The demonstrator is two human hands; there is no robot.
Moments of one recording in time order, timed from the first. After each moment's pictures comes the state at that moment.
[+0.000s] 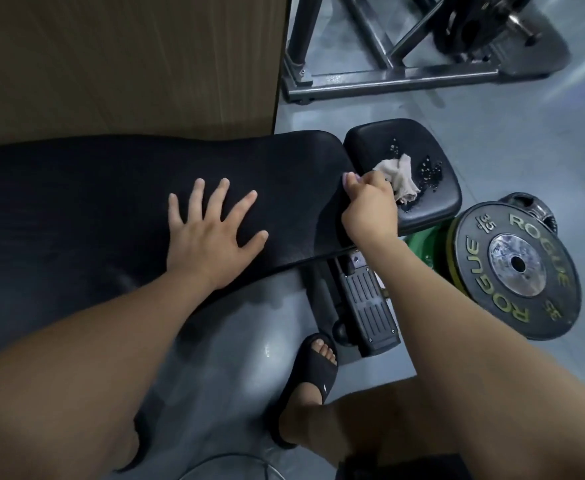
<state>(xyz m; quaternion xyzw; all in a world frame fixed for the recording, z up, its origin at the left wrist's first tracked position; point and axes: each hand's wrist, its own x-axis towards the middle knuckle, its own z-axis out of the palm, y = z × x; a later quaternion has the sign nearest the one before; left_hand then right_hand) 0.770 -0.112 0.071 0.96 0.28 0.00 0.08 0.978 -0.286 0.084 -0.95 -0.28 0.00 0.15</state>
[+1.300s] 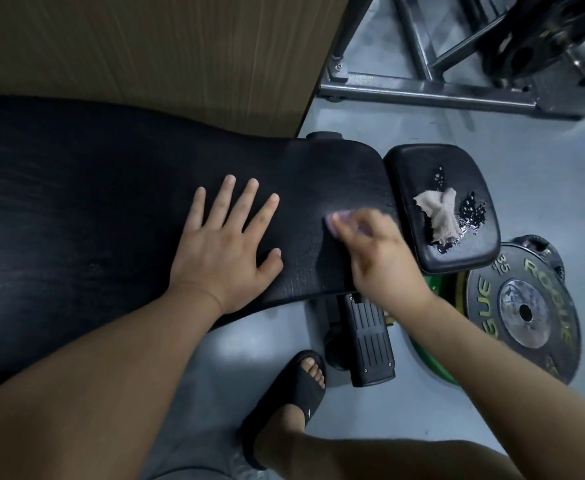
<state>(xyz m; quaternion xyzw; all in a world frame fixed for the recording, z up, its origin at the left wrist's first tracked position) 0.773 -0.105 0.068 0.97 0.24 0.00 0.05 0.958 -0.287 0.087 -0.82 -0.56 0.00 0.15</state>
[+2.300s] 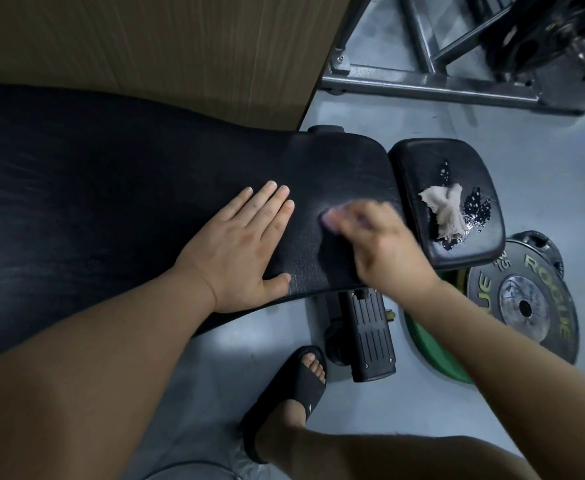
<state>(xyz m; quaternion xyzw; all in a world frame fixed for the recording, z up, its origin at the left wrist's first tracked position) 0.777 -0.094 0.067 1.00 0.07 -0.01 0.05 0.966 -0.276 0.092 -0.78 -0.61 0.00 0.13</state>
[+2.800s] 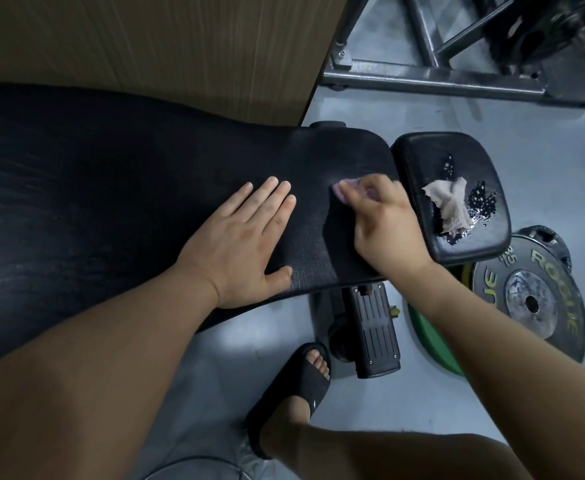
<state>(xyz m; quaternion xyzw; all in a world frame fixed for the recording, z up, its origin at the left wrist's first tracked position) 0.778 -0.095 0.069 1.00 0.08 -0.01 0.04 0.975 -0.256 0.084 -0.84 -0.52 -0.04 0.16</state>
